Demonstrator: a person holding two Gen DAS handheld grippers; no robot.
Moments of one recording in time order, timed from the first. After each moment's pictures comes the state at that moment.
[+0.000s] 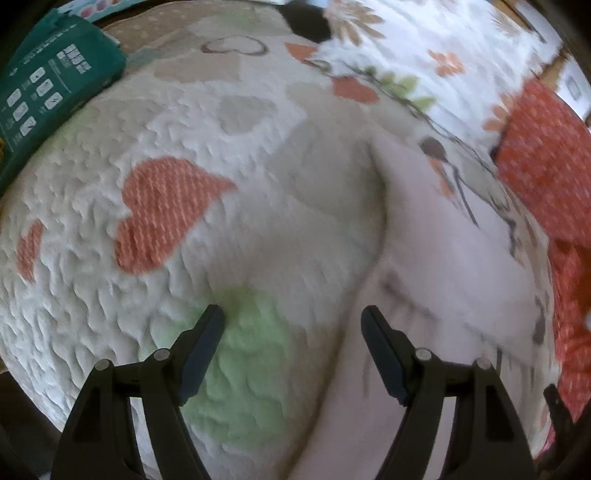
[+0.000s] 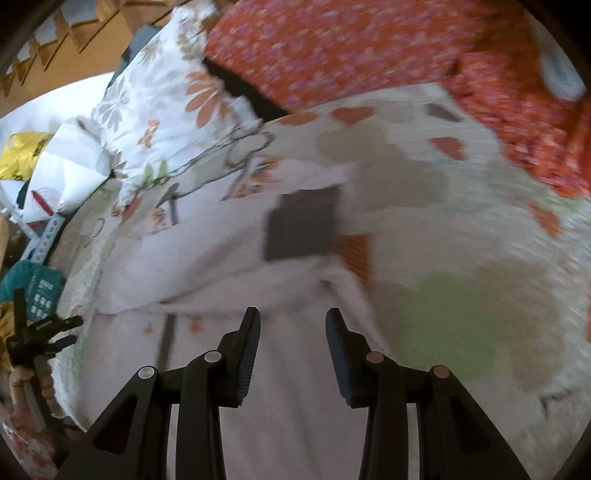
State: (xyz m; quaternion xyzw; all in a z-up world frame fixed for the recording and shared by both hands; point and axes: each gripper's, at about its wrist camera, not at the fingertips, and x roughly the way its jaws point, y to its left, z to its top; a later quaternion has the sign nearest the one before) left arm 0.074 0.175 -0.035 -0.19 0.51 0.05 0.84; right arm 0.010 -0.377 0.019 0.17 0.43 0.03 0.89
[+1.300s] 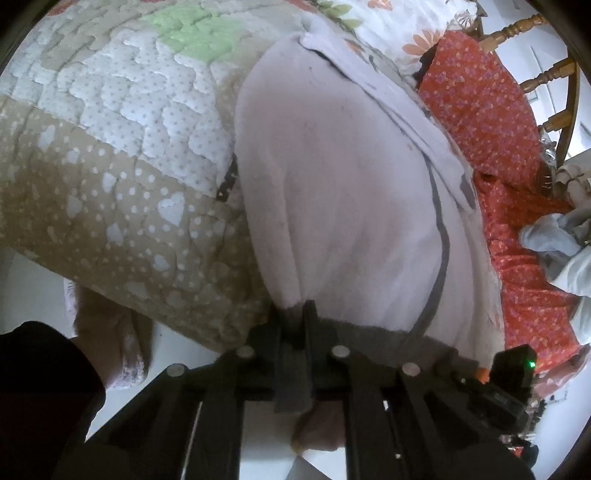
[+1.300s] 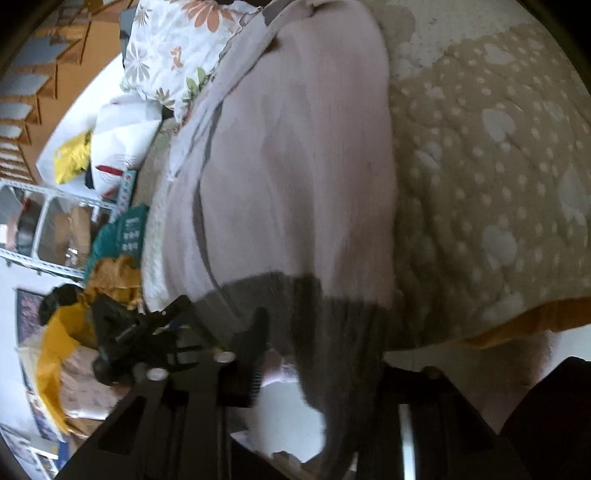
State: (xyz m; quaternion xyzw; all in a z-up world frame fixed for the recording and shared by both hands) left arm -0.110 0.099 -0.096 -0.30 0.53 -0.09 0.79; right arm -0.135 -0.329 -0.085 0.35 0.54 0.20 0.74
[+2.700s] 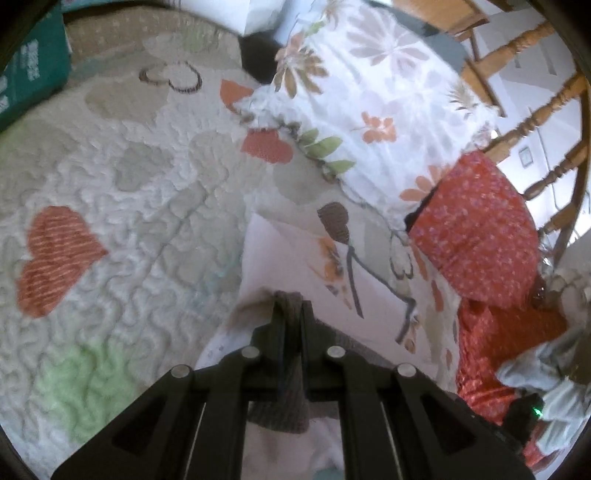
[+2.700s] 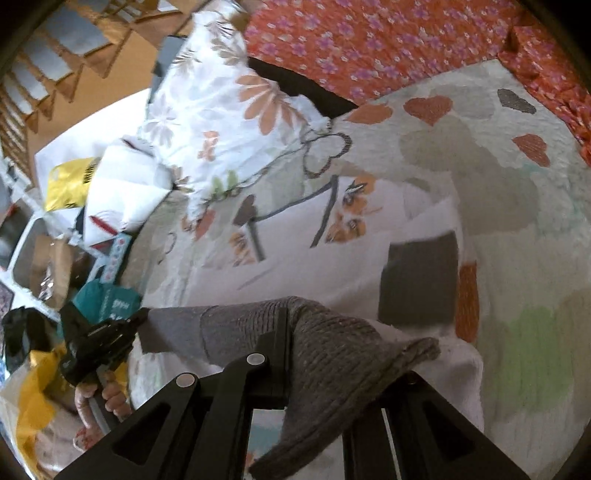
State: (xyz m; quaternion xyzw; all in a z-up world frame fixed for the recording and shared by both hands) left arm 0.138 0.144 0.020 -0.35 0.42 -0.04 0.84; right arm 0.102 -0.328 0.056 0.27 0.45 0.16 0.83
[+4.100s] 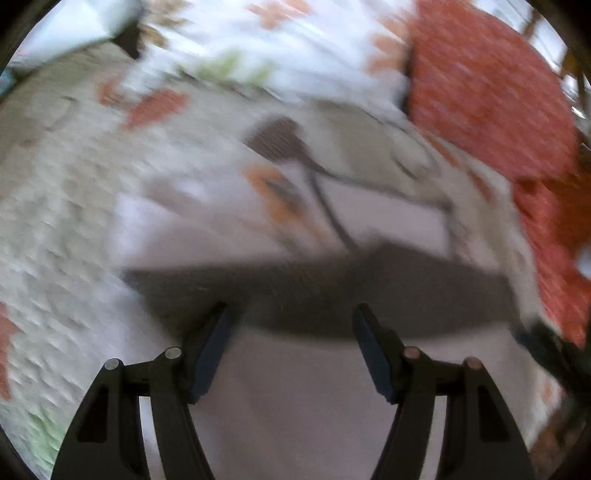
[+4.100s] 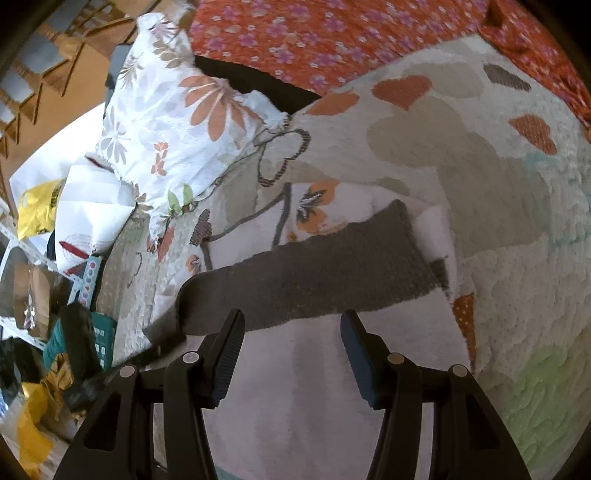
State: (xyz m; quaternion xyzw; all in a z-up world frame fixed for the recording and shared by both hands) left arm 0.206 0.021 -0.012 -0.10 0.50 -0.03 0.86; right arm 0.143 -0.349 0.010 0.30 0.46 0.13 0.82
